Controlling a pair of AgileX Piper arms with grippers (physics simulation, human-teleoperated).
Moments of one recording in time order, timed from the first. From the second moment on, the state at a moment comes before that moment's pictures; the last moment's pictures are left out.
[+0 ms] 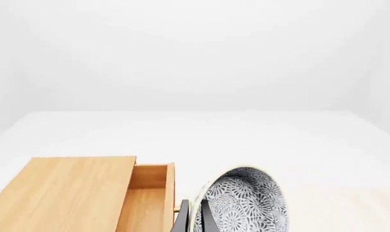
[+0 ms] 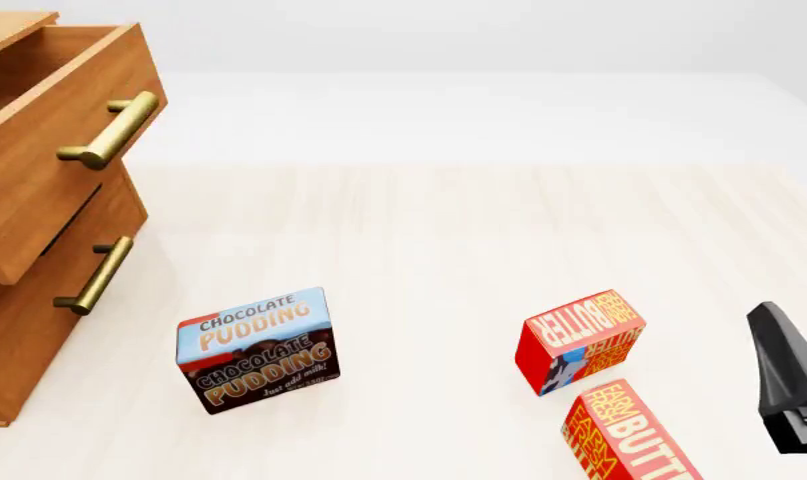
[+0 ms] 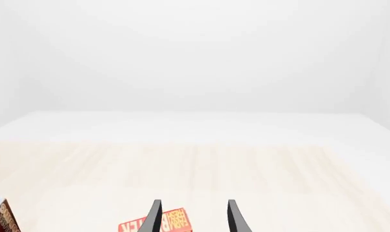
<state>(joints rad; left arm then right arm) -0.06 0.76 -1.33 0.61 -0.03 0.06 0.00 -0.01 -0.05 0.02</state>
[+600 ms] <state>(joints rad) 0.15 0.84 -1.25 0.52 -0.22 0.06 0.00 -0.01 -0.06 0.02</state>
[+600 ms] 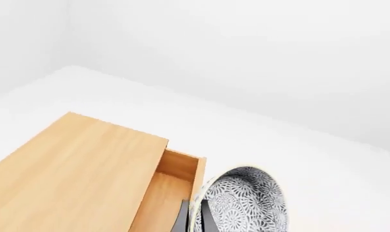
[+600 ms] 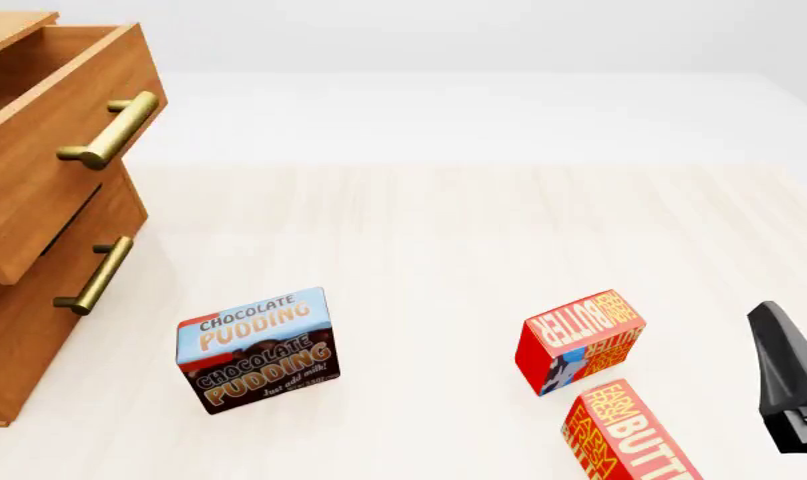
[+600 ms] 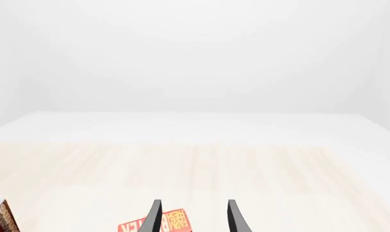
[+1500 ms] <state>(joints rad) 0.39 0.92 -1.13 0.47 -0.59 0.06 0.00 -0.01 -0.06 0.01</state>
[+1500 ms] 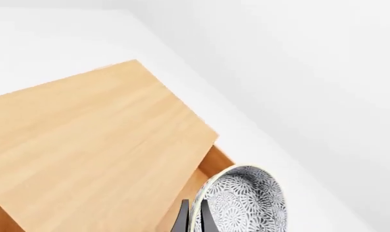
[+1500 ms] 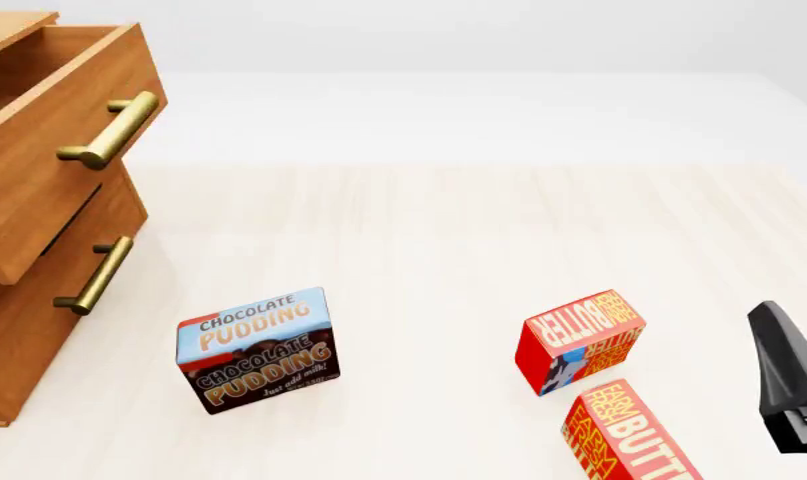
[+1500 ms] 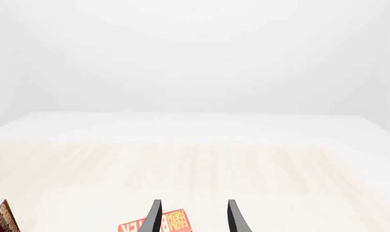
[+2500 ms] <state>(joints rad) 0.54 1.17 -1.34 0.69 -0.70 0.06 0.00 -0.01 -0.06 0.01</state>
